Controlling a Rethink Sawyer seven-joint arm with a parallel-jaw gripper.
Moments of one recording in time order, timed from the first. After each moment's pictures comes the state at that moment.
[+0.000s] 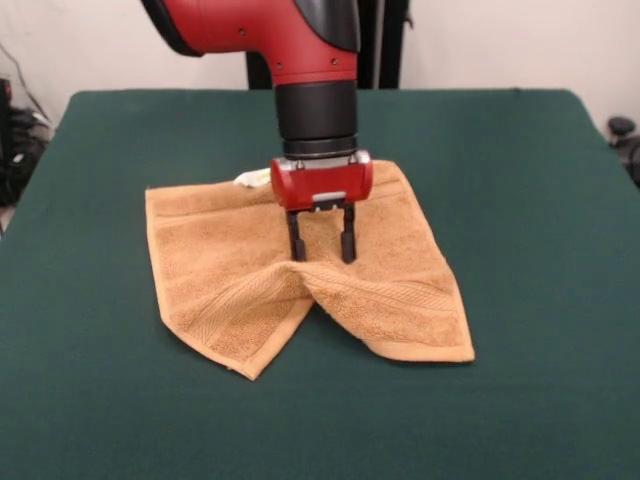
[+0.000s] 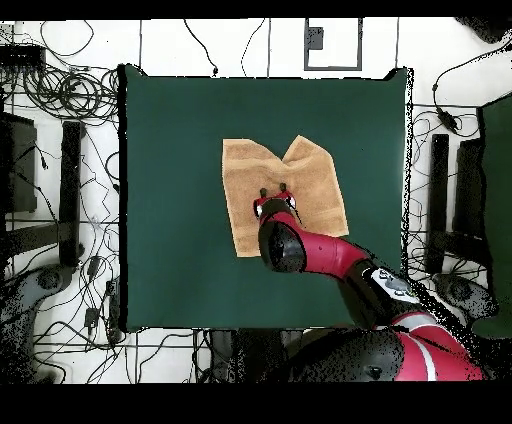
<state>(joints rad) -0.50 -0.38 0.23 1.80 -0.29 -0.25 1.27</state>
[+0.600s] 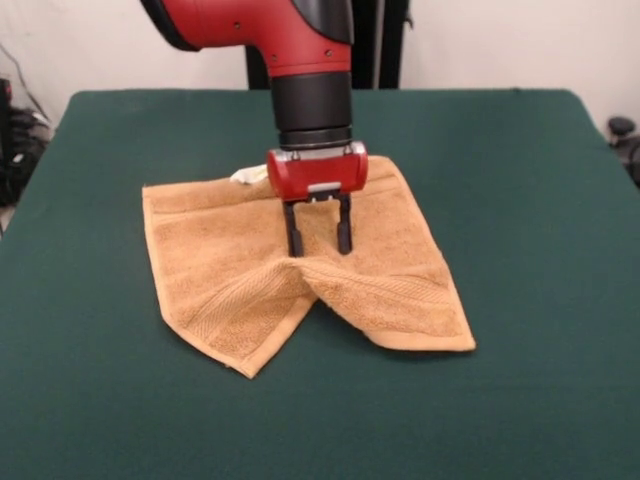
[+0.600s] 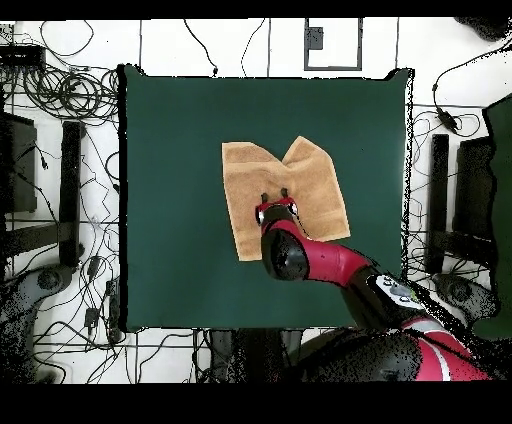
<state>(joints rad) -0.53 -0.38 0.23 1.84 -0.31 -0.28 1.27</state>
